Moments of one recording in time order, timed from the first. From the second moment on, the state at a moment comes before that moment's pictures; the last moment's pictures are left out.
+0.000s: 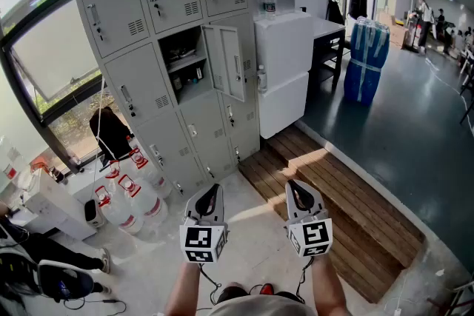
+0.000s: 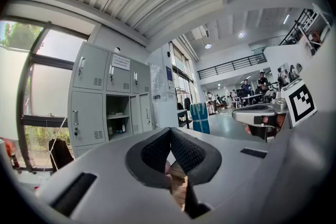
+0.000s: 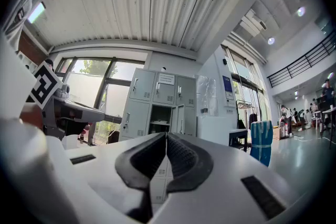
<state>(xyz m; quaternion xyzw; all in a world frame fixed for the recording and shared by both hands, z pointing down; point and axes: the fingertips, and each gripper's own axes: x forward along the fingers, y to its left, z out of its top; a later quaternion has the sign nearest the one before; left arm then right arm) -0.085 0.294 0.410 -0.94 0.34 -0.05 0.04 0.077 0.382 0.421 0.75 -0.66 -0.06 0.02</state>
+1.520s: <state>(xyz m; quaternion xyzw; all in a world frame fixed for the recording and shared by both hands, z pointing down) 0.028 0.044 0.419 -0.94 0.34 -0.06 0.04 0.187 0.134 0.434 0.75 -0.66 -0.05 0.01</state>
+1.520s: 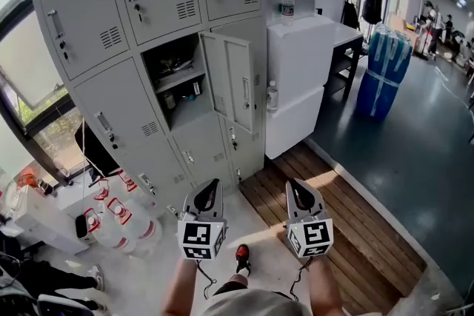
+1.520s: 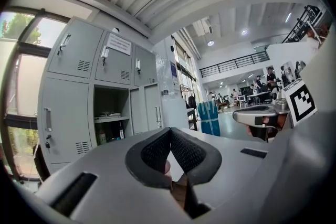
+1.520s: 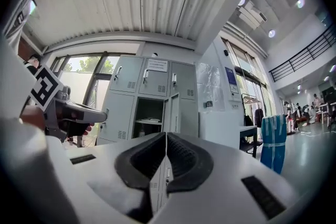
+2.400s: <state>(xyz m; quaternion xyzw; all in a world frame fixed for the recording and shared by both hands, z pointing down) 0.088 -0.196 0.431 -0.94 0.33 -0.07 0.01 0.253 -0.115 0.432 0.74 -0.67 -0.03 0.00</state>
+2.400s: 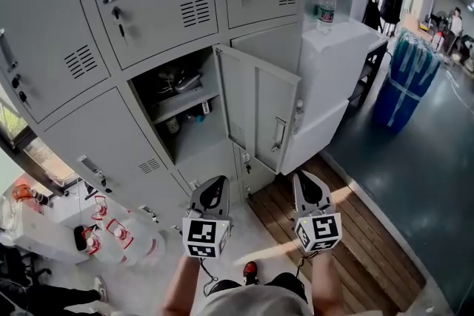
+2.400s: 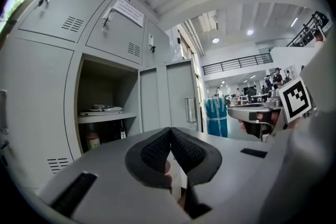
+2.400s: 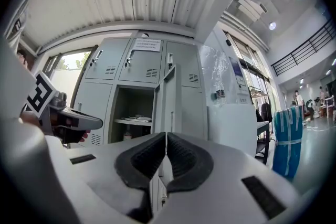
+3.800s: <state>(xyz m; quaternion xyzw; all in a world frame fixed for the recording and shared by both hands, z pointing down) 0.101 -0.230 0.454 -0.85 0.51 -0.10 -0.03 0.284 -0.227 0.444 0.52 -0.86 0.01 -0.03</state>
